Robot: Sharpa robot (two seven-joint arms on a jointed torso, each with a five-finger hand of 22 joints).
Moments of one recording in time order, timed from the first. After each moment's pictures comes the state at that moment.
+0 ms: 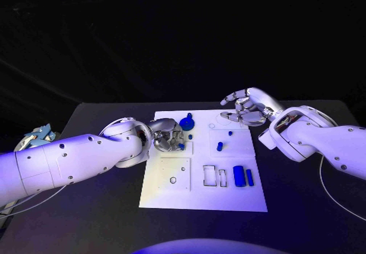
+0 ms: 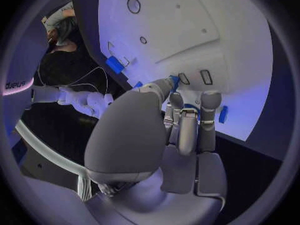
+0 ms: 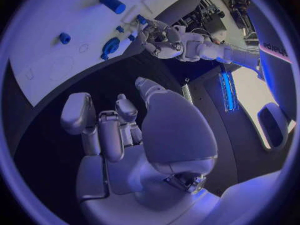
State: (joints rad) left arm 1.16 -0.77 -0.04 1.51 -1.31 -0.14 -0.13; left_hand 1.55 -0.21 0.46 0.22 0.22 0.78 0.13 0.60 0.31 0.87 0.05 1.25 0.65 1.46 -0.01 1.52 1.31 0.15 1.10 0.09 1.27 0.82; right arm 1.30 -0.87 -0.13 1.55 -1.01 -0.47 0.14; right_hand 1.33 -0.14 0.29 0.21 0.28 0.78 0.19 0.24 0.37 1.17 0.10 1.23 1.10 1.47 0.02 1.48 1.31 0.09 1.32 0.13 1.15 1.26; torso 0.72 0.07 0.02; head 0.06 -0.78
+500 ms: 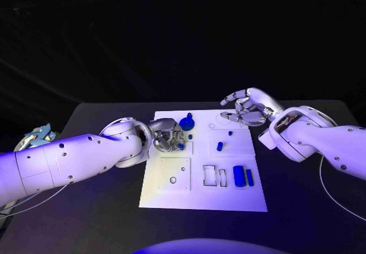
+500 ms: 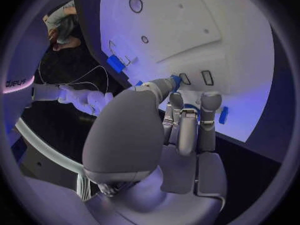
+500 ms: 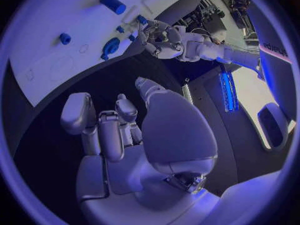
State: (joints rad) left arm 1.16 -0.77 -0.04 1.51 -1.30 -0.14 -0.13; left_hand 1.53 -0.24 0.54 0.18 0.22 0.78 0.13 0.59 0.30 0.87 0.05 1.25 0.64 1.46 -0.01 1.52 1.31 0.15 1.10 0.09 1.29 0.83; right arm 1.30 -0.87 -0.13 1.55 -1.01 -0.47 0.14; right_hand 1.33 -0.14 0.29 0.21 0.28 0.78 0.19 0.24 0.37 1.17 0.10 1.23 1.10 1.47 0.02 1.48 1.31 0.09 1.32 0.13 1.15 1.26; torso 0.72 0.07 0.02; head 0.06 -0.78
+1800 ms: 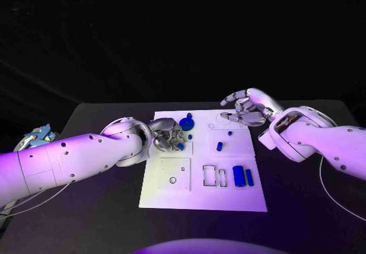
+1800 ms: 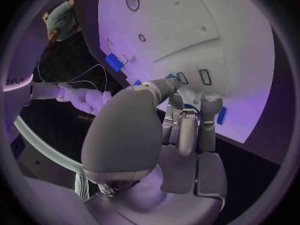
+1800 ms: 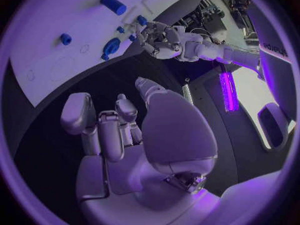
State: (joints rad) left arm 1.16 -0.75 -0.04 1.48 -1.28 -0.14 -0.12; left_hand 1.51 -0.25 0.63 0.10 0.22 0.76 0.14 0.54 0.28 0.89 0.06 1.27 0.65 1.46 -0.01 1.53 1.31 0.15 1.12 0.10 1.32 0.88; right arm 1.30 -0.87 -0.13 1.55 -1.01 -0.47 0.14; right_hand 1.33 -0.14 0.29 0.21 0.28 0.78 0.19 0.24 0.37 1.17 0.10 1.23 1.10 1.47 0.02 1.48 1.31 0.09 1.32 0.13 1.15 1.26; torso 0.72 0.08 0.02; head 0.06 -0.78
